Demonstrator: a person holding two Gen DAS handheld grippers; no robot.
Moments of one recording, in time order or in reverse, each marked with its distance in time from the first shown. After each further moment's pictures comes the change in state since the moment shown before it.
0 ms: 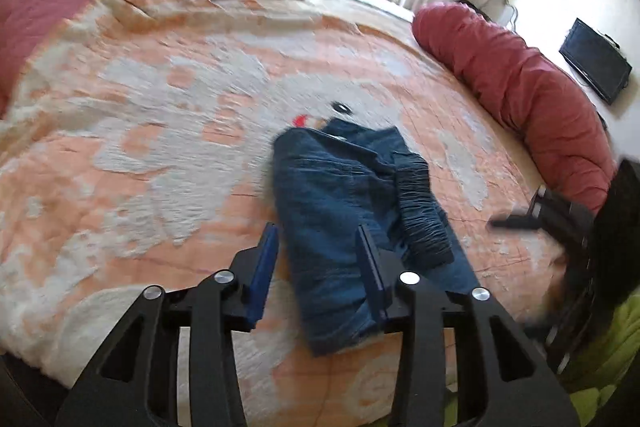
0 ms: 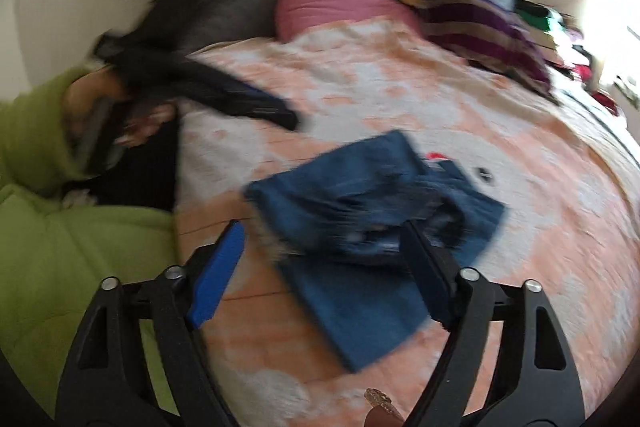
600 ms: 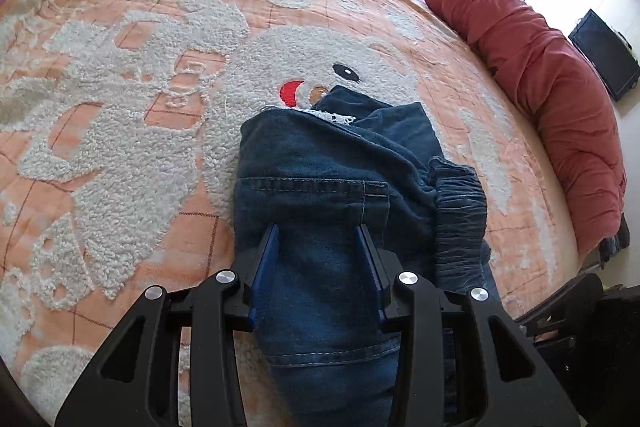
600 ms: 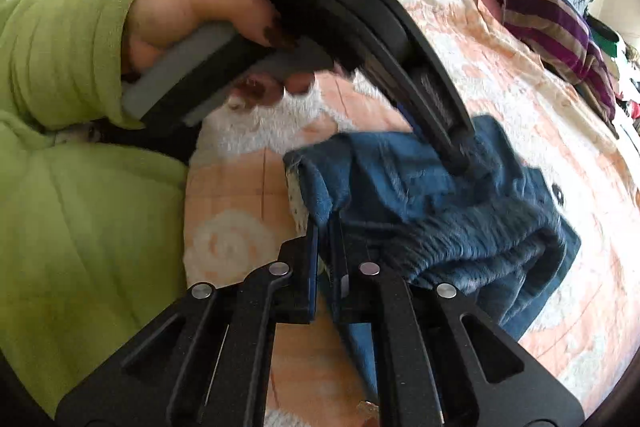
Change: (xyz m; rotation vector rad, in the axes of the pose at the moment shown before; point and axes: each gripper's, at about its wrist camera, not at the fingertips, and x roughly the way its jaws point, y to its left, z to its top) left arm 0.085 0.005 0.021 -0.022 0.137 -0.015; right arm 0.062 0.016 -0.011 -0.128 0.162 0.080
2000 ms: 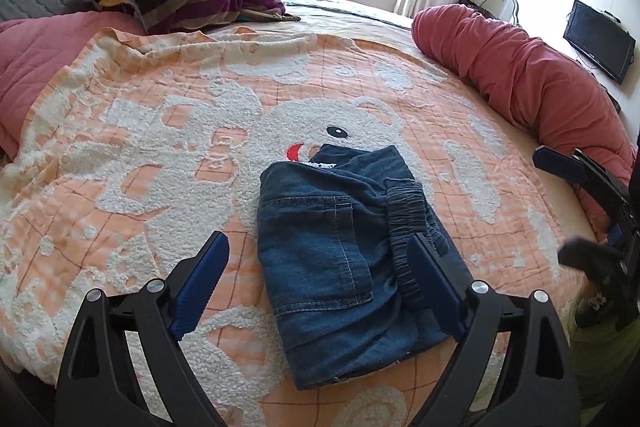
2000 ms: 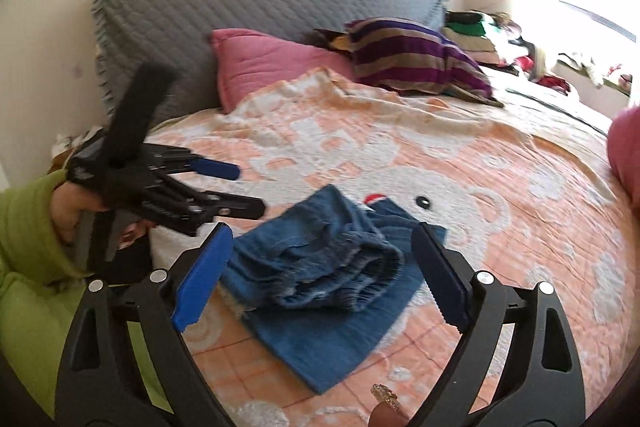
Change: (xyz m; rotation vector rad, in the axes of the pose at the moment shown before) left arm -0.081 -0.040 -0.027 0.105 -0.229 0.136; right arm -0.125 -0.066 -0.012 0.415 -0.363 -0.281
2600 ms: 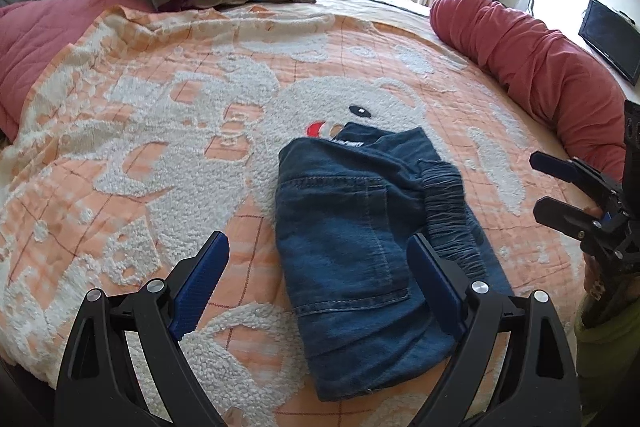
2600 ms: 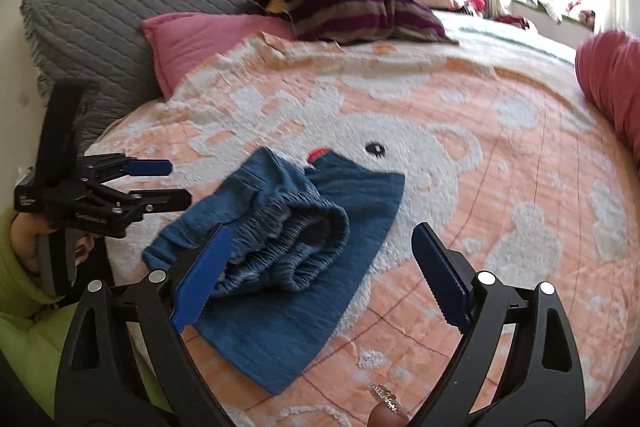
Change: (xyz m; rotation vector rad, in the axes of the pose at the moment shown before) left arm 0.029 0.017 -0.009 -0.031 0.058 0.036; right arm 0.045 -0.045 -0.028 0.189 0.149 -0.097
